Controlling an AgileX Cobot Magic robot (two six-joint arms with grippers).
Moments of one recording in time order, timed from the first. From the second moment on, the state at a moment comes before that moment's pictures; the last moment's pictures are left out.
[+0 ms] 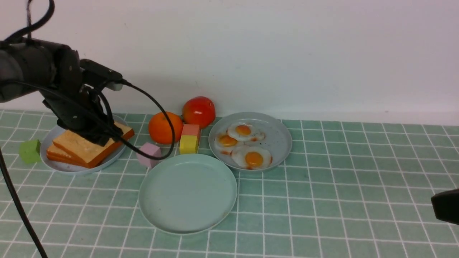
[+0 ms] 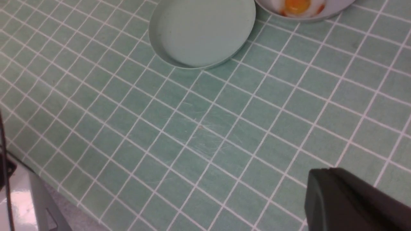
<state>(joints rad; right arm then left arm) 0.16 0.79 -0.91 0.55 1.07 -0.36 -0.08 1.96 -1.50 0.16 0.72 0.26</state>
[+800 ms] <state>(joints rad) 0.16 0.79 -0.91 0.60 1.06 -0.41 -0.08 2.04 -1.50 0.18 0.65 0.40</state>
